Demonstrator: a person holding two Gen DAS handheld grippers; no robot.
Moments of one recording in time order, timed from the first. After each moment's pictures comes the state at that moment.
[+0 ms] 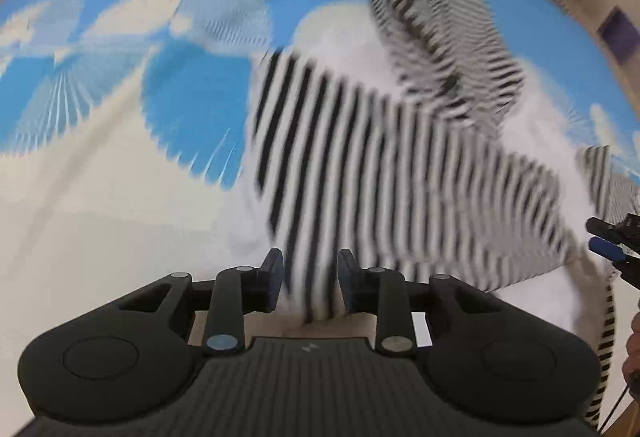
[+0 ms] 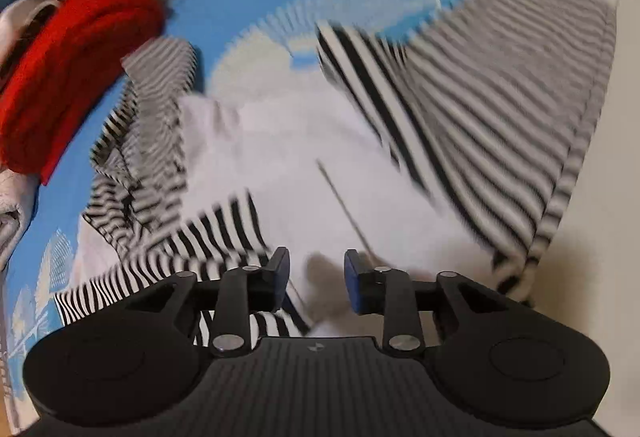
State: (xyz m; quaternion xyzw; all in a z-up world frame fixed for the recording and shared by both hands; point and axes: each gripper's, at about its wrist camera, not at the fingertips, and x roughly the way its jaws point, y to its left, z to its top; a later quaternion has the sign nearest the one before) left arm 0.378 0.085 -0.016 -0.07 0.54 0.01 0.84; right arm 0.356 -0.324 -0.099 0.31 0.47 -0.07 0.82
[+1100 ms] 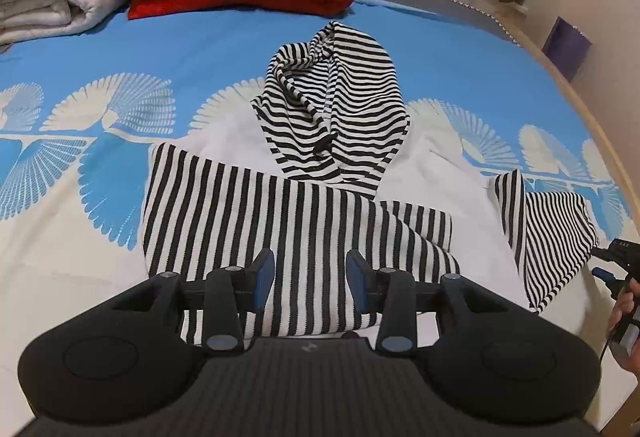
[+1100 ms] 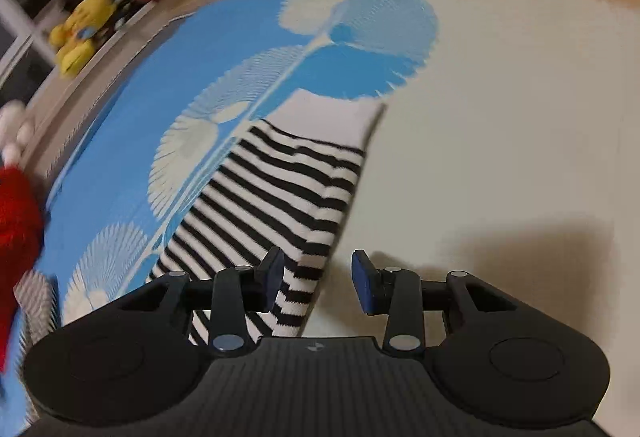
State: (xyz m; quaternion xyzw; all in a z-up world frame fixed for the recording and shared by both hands) left arm 0.364 -0.027 0.038 -0.05 0.46 -0.02 0.89; right arm 0.323 -0.583 -0.145 0.41 0.35 -0.26 0.80
